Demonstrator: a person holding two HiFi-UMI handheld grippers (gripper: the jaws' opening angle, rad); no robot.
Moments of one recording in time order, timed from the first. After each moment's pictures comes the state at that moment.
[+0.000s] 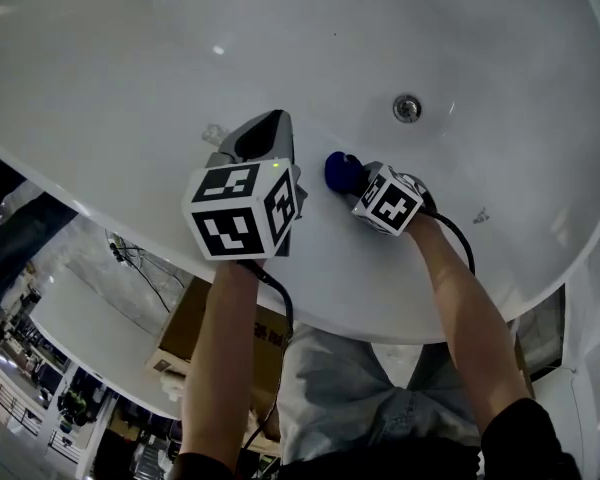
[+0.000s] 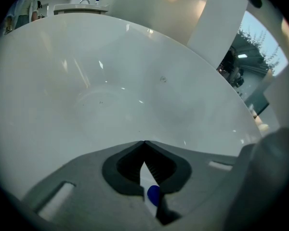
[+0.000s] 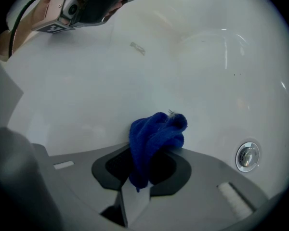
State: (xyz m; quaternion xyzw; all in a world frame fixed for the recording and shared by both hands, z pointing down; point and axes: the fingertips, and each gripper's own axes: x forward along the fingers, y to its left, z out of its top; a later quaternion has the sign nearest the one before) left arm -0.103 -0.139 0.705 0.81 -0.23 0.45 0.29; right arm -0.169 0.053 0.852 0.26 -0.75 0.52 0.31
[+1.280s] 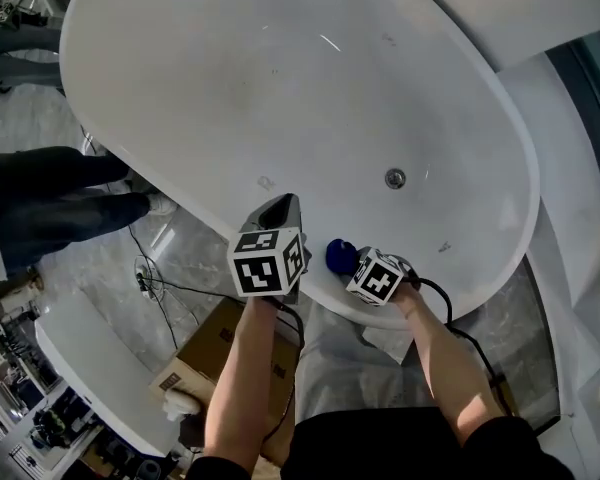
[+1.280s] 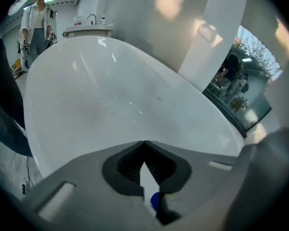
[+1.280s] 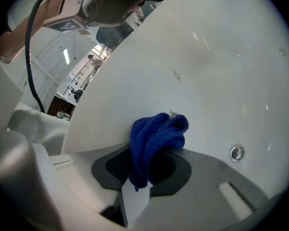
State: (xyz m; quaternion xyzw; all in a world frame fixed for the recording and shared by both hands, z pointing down) left arm -0.131 -0.117 0.555 0.80 -0.28 0.44 0.29; right arm -0.201 0.090 0.683 0.22 -0.77 0.50 0.32
